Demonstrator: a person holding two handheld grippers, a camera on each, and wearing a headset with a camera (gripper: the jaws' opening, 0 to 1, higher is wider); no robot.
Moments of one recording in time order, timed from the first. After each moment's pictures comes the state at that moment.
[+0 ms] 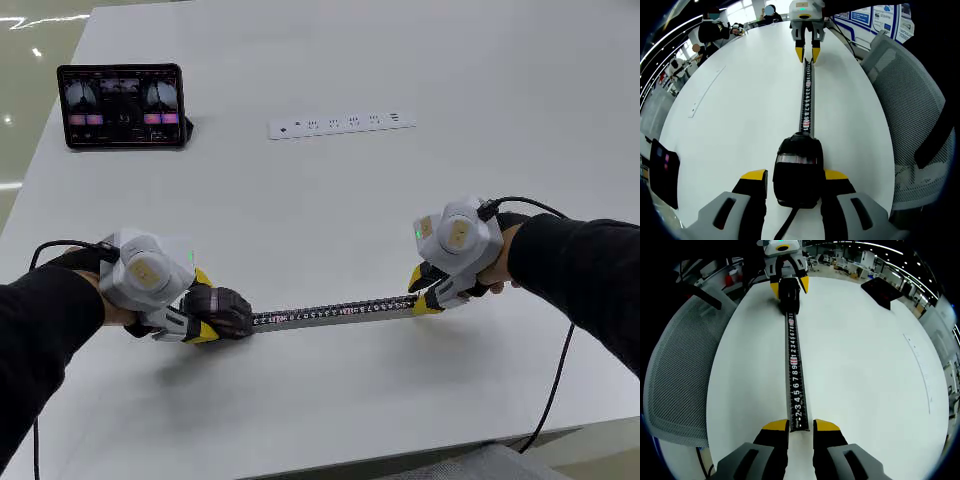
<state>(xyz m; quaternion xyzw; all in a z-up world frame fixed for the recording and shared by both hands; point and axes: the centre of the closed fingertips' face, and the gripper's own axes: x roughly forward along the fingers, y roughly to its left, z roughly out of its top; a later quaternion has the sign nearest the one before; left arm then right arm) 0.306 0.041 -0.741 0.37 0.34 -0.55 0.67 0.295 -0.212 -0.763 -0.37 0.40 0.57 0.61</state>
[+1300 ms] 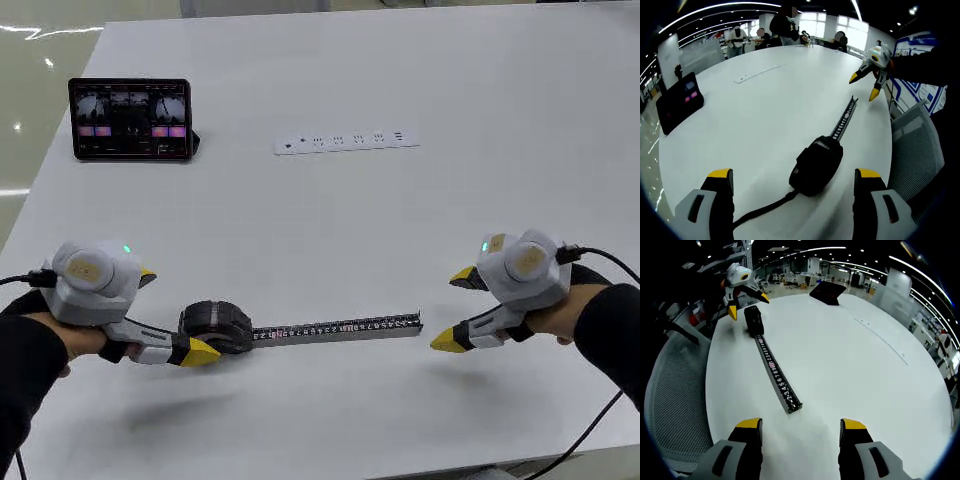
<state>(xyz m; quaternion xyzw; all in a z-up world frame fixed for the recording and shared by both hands) 0.318 0.079 -0.723 0.12 0.37 -0.40 0.83 0.287 -0.254 -0.745 -0.24 0.39 0.46 0.76</state>
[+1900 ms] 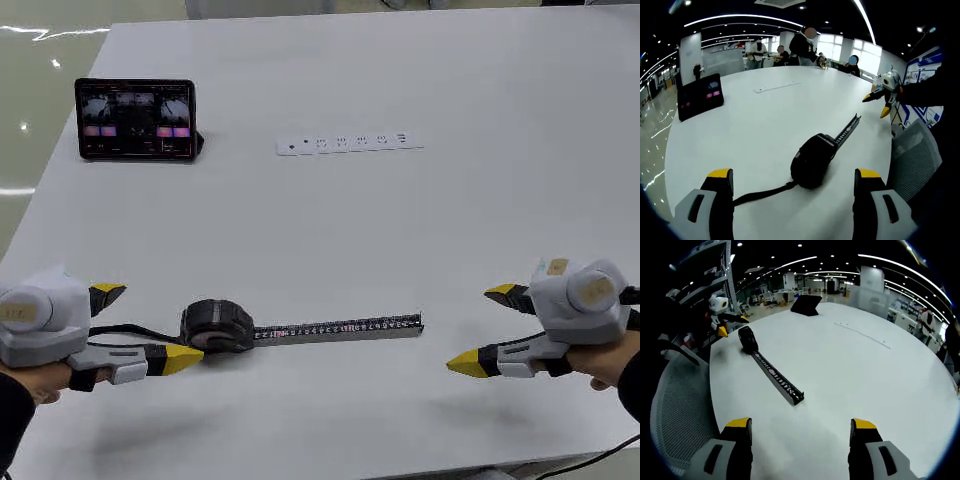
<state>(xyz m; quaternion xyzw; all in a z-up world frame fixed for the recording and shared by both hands) 0.292 0.100 -0.711 0.07 0.32 -0.36 0.88 0.261 -0.271 -0.725 -0.13 0.37 0.40 0.83</state>
